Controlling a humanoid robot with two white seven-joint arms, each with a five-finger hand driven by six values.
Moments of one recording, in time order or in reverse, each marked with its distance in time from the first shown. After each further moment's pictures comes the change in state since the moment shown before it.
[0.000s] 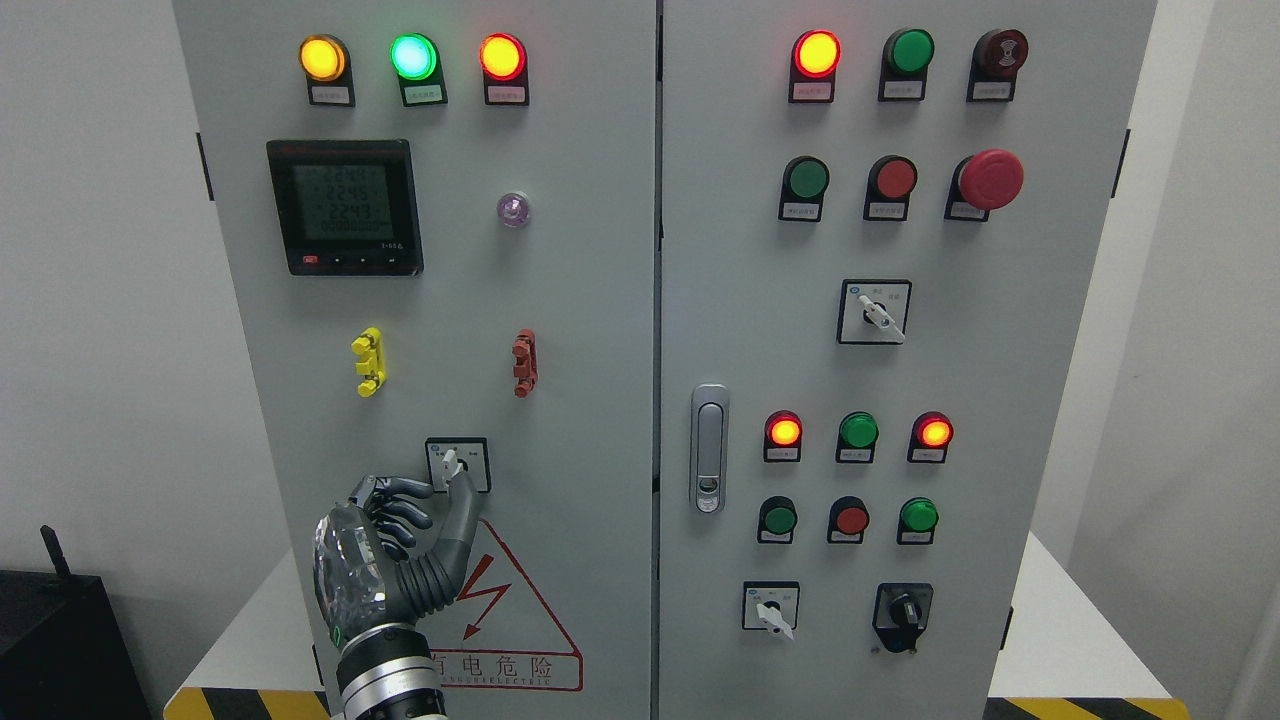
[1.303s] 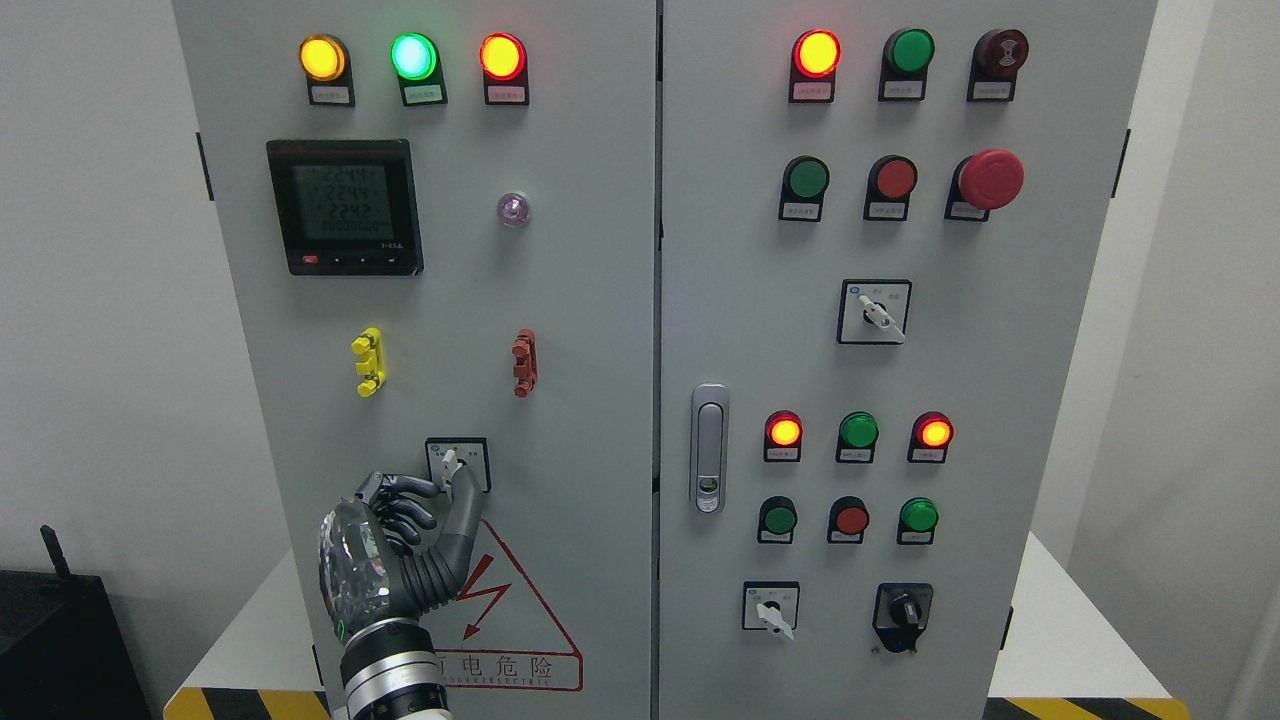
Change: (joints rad) left arm -0.013 0.000 -0.002 0.002 0.005 0.007 -0.006; right arm 0.000 0.000 0.000 0.000 0.000 0.000 0.000
